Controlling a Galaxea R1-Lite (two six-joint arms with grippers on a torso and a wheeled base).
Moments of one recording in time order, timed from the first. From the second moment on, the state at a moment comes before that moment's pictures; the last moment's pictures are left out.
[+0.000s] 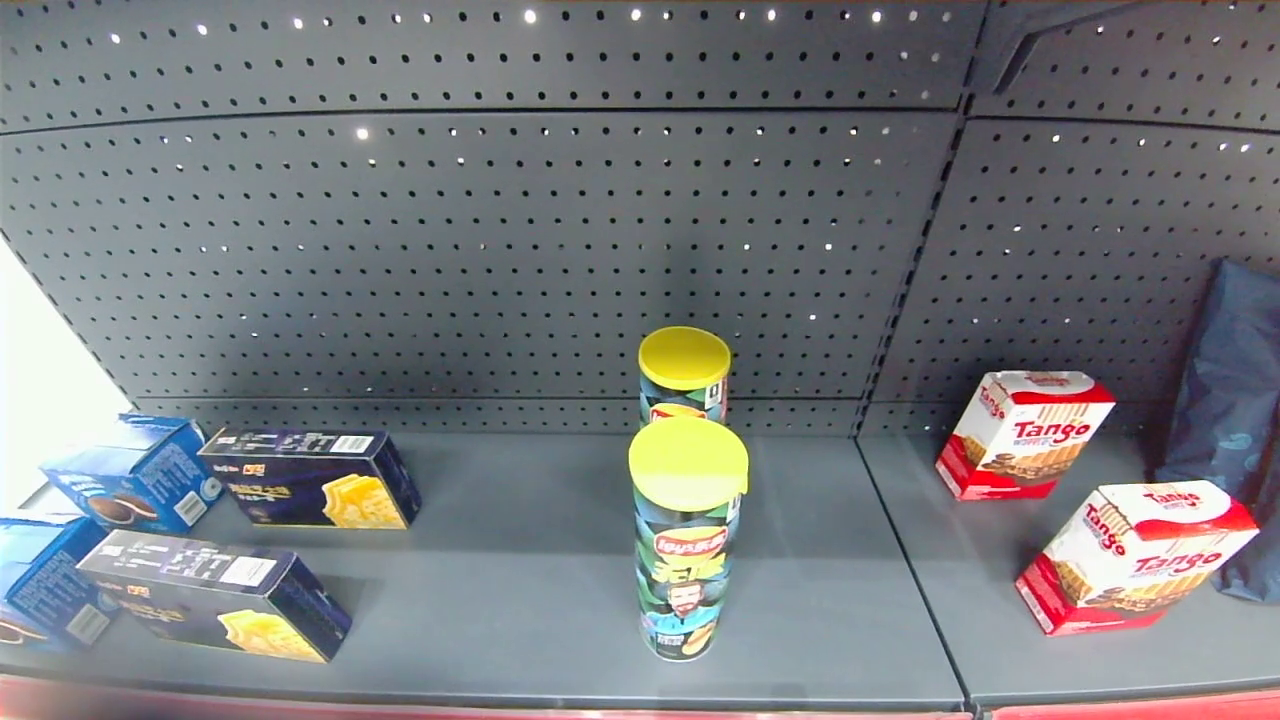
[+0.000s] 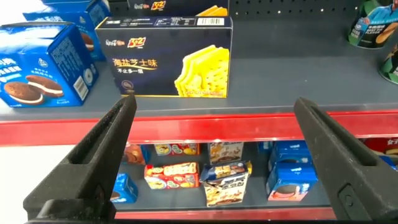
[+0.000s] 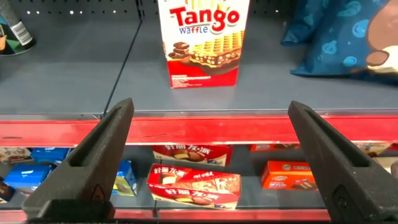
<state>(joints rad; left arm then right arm) 0.00 0.00 0.00 0.00 -0.02 0.01 0.00 0.00 0.00 0.00 -0.02 0.01</state>
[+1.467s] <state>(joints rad) 0.00 0.00 0.00 0.00 -0.02 0.01 0.00 0.00 0.00 0.00 -0.02 0.01</state>
